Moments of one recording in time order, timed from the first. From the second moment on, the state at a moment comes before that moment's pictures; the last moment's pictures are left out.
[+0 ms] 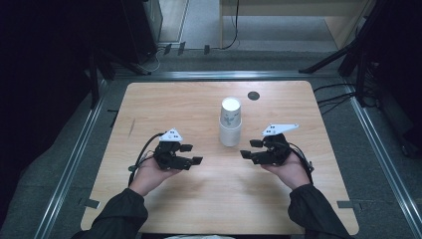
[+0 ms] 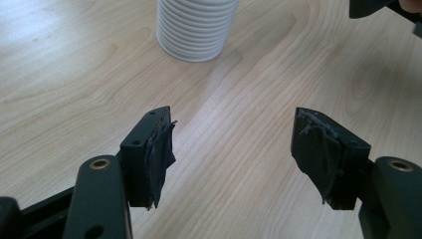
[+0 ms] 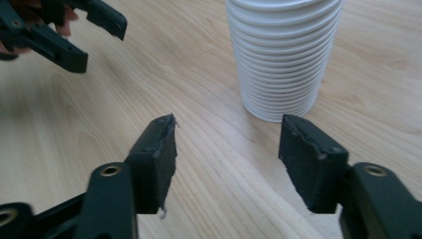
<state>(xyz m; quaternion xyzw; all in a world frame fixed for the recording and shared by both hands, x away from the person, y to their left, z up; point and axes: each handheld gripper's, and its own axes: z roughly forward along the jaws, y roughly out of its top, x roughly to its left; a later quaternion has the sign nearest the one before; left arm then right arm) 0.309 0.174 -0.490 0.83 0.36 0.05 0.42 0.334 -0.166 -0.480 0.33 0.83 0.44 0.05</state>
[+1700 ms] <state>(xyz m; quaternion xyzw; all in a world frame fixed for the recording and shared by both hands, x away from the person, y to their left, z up) 0.319 0.191 -0.485 0.87 0.33 0.04 0.37 0.363 -0.162 -0.453 0.26 0.87 0.41 0.04</state>
